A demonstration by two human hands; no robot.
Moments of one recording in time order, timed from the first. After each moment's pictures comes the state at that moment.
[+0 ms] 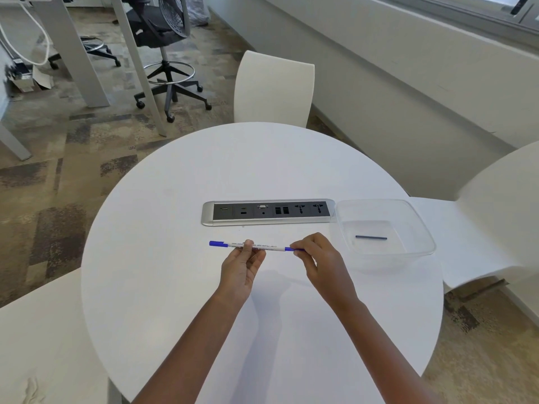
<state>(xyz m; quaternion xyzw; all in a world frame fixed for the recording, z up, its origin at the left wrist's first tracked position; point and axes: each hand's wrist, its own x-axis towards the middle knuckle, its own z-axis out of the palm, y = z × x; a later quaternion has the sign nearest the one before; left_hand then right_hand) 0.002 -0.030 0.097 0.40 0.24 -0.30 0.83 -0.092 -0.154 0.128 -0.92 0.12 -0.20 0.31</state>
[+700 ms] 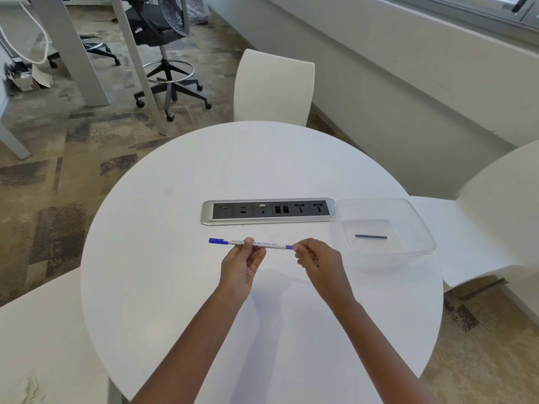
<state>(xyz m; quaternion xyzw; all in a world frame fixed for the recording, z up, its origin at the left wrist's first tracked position) 0.002 -0.030 0.101 0.39 0.23 -0.30 0.84 -0.090 -0.152 0.121 -0.85 0.23 -0.16 0.45</state>
